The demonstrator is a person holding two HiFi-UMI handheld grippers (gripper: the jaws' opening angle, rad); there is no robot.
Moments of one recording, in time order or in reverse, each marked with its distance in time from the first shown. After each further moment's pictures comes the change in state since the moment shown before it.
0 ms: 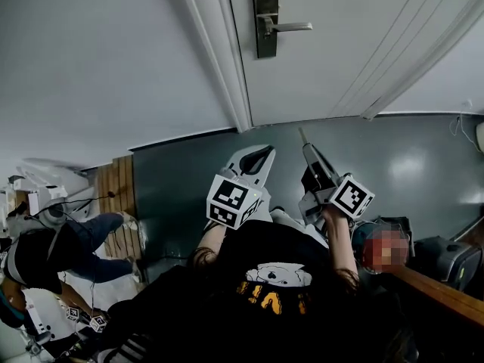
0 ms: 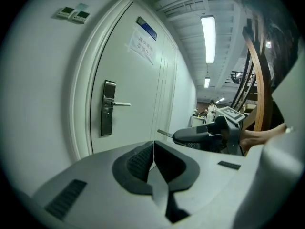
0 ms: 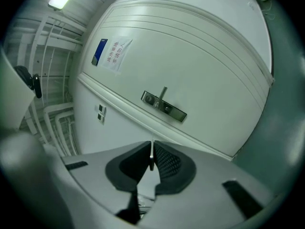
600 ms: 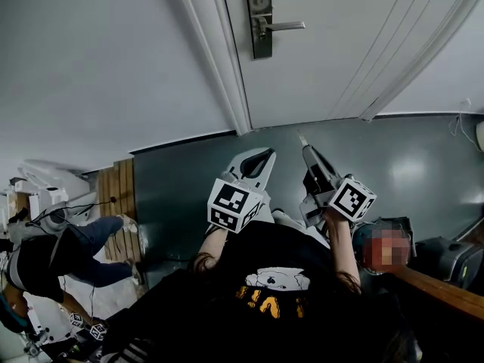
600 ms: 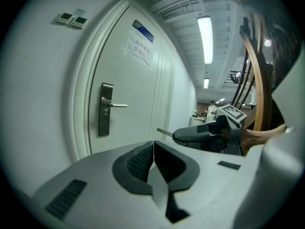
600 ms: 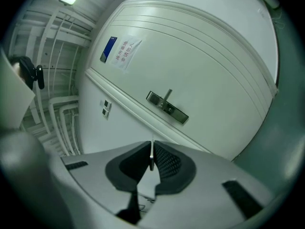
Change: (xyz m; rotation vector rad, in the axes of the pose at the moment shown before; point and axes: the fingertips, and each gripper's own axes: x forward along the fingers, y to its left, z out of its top) left arm -0.009 -0.026 -0.002 0.014 -0.024 0.011; right arm -0.025 0.009 -0.003 -0.087 0.009 0.019
